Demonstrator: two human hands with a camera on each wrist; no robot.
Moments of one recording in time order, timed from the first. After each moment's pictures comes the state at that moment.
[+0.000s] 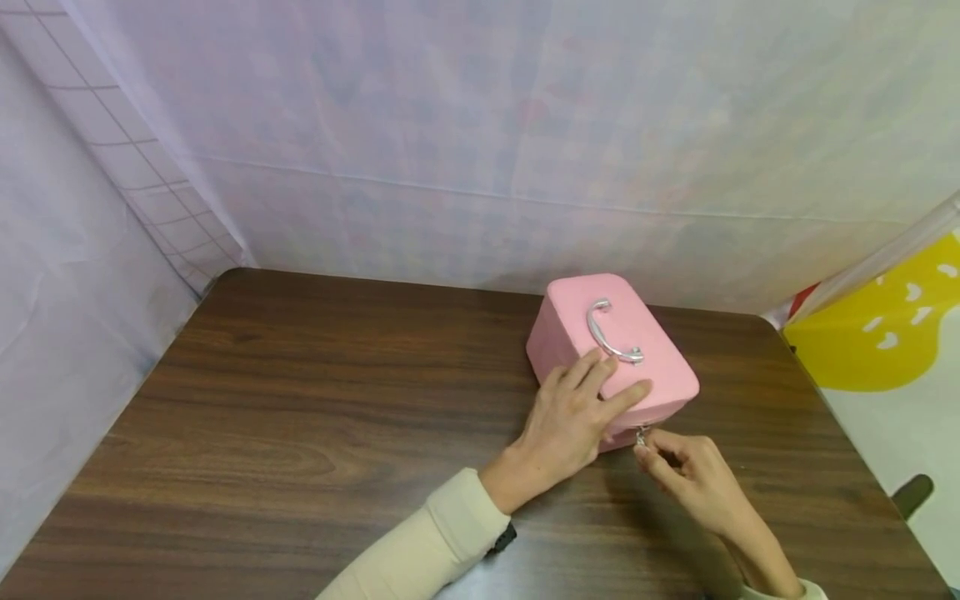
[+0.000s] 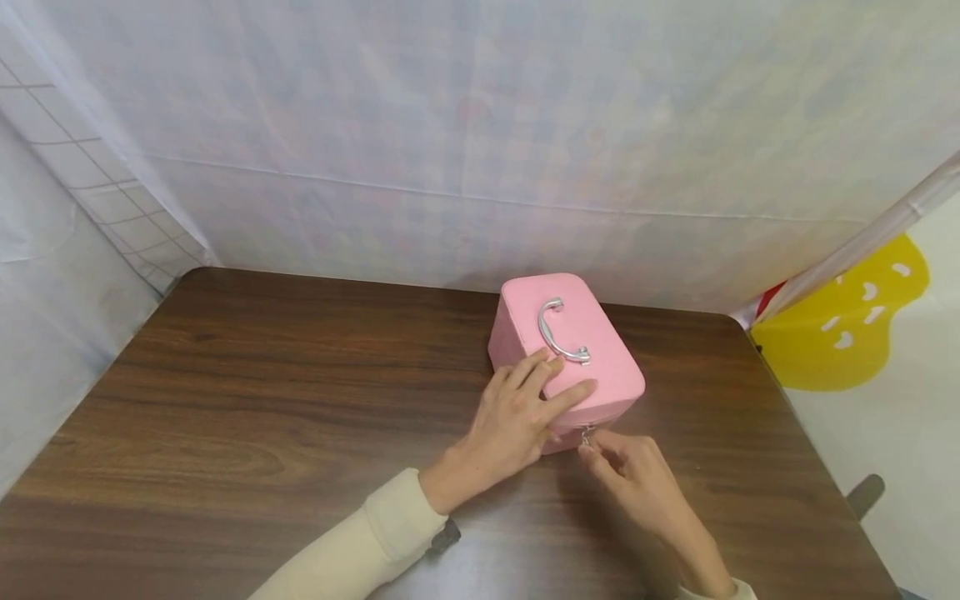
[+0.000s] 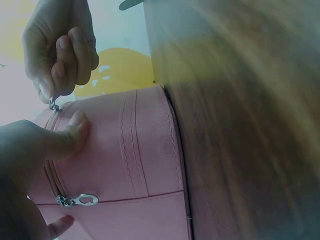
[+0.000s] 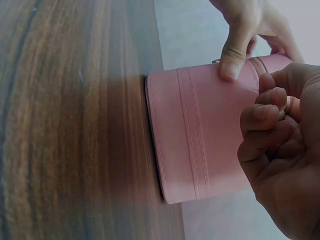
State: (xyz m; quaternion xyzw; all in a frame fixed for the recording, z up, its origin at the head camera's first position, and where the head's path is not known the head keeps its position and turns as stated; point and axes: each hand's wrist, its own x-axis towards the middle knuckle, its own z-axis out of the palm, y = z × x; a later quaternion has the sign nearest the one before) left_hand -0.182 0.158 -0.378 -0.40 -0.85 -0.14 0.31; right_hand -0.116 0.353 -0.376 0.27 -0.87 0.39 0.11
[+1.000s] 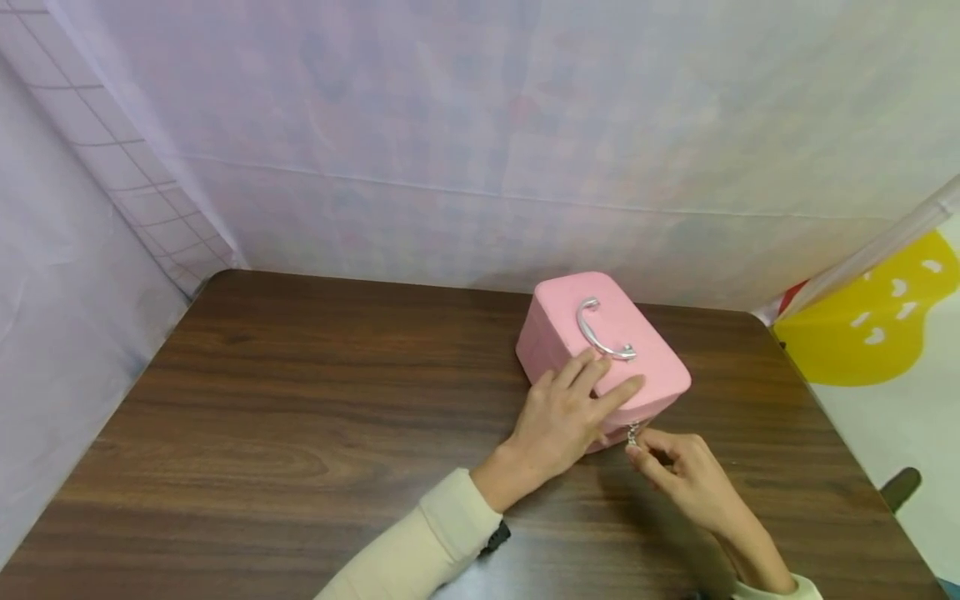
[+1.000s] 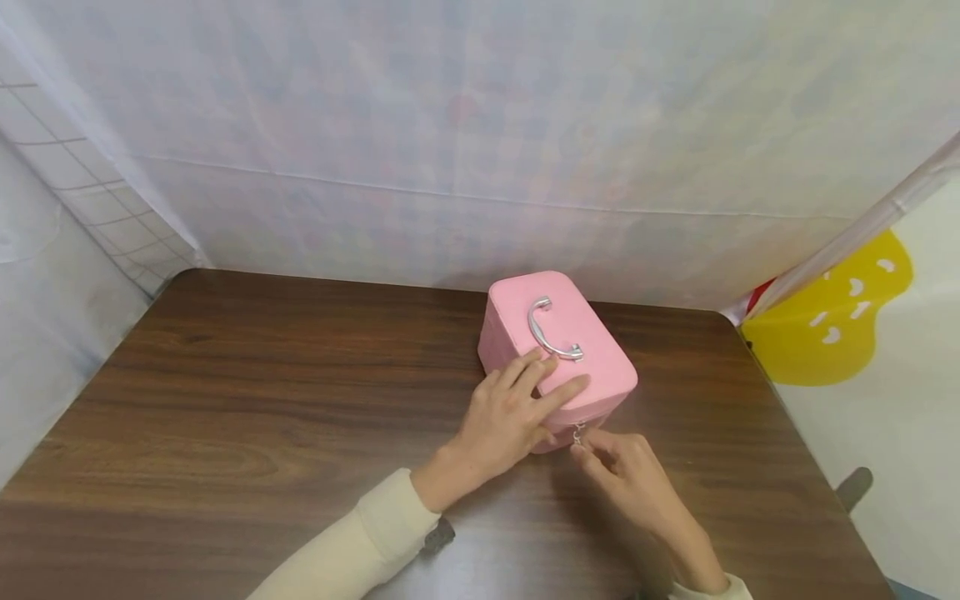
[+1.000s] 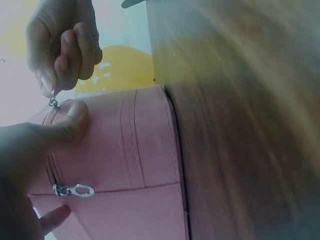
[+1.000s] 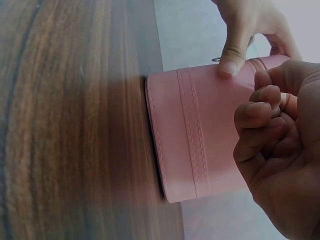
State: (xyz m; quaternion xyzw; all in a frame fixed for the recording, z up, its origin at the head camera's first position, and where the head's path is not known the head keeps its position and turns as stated) left_hand -0.182 0.157 -0.379 -0.39 -0.85 -0.10 0.33; right_hand -0.115 0.357 -0.379 0.26 -0.88 0.39 0.08
